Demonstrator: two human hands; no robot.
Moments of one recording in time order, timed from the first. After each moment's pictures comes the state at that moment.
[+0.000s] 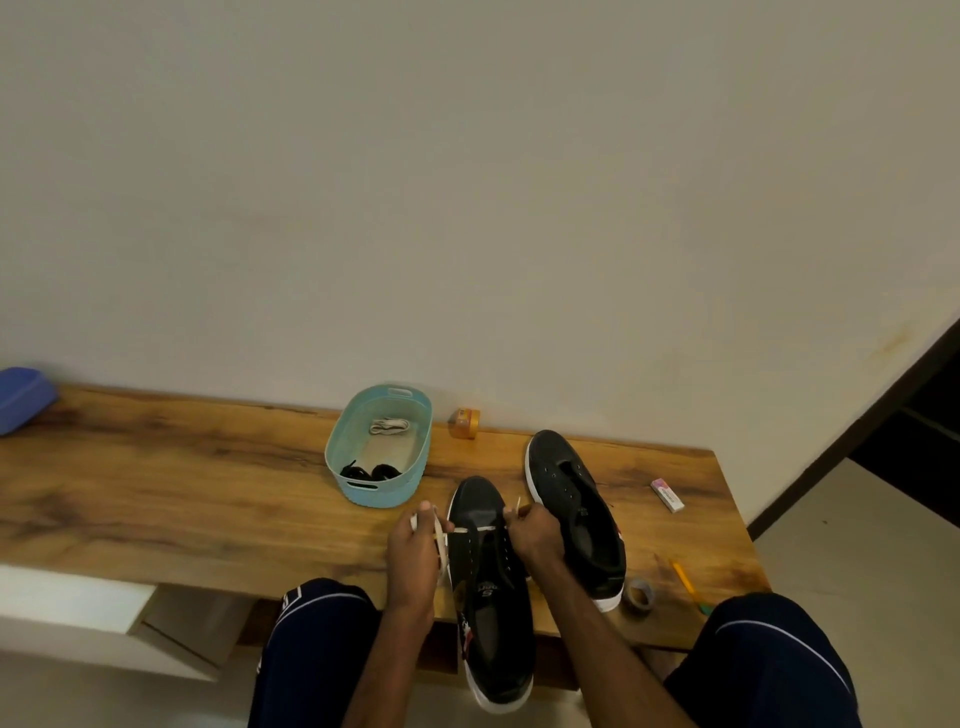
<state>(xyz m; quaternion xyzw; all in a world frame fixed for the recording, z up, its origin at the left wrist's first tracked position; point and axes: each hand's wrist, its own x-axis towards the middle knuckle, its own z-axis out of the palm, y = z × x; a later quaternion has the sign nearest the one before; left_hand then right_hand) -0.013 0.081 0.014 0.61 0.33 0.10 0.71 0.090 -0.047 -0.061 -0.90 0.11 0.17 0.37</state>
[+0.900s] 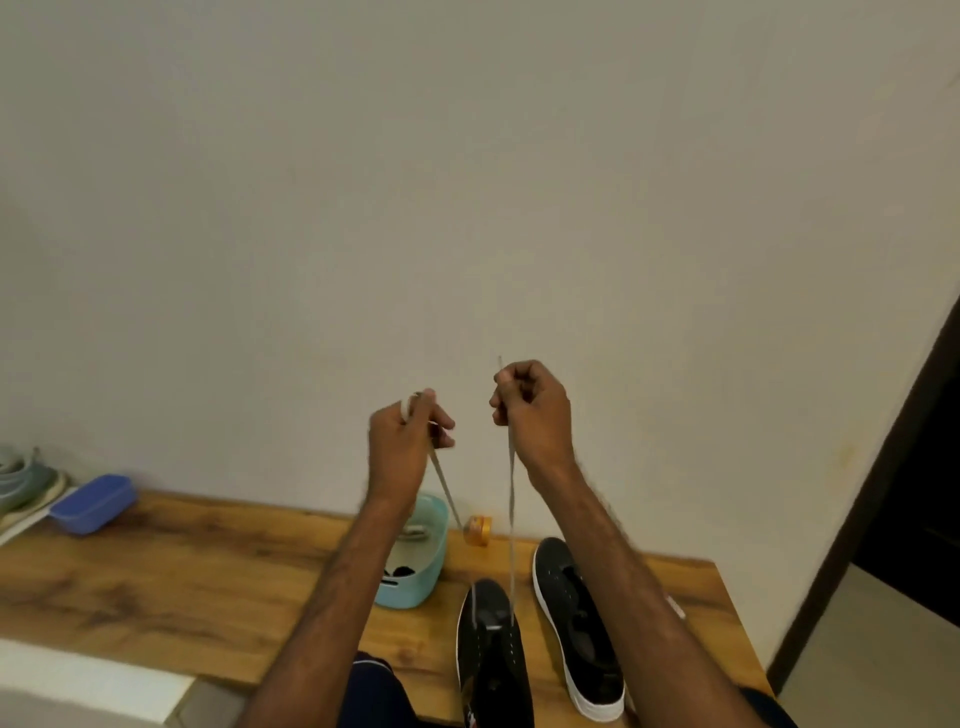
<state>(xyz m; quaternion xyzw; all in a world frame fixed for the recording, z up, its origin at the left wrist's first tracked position) 0.001 0.103 0.259 0.67 0.05 0.34 0.66 0.058 -0.029 0.276 -0.65 -0.19 -0.13 0.73</state>
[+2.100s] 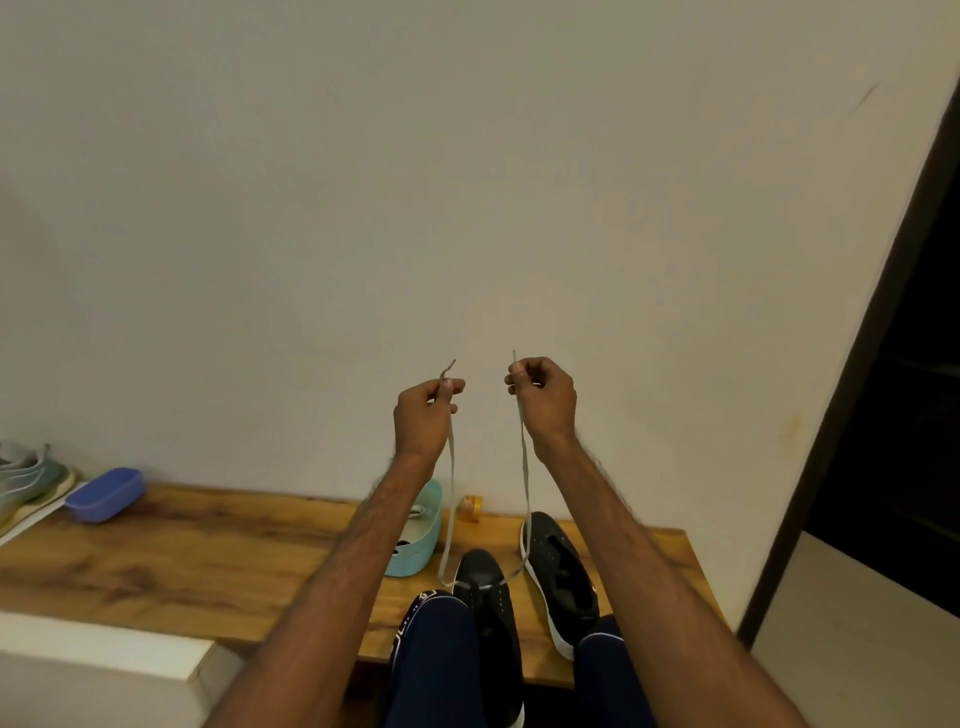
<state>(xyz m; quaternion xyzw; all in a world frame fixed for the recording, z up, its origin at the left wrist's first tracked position) -0.010 0.077 0.263 0.73 0.09 0.30 0.61 0.044 -0.058 0.272 -0.69 -0.10 -0.18 0.69</state>
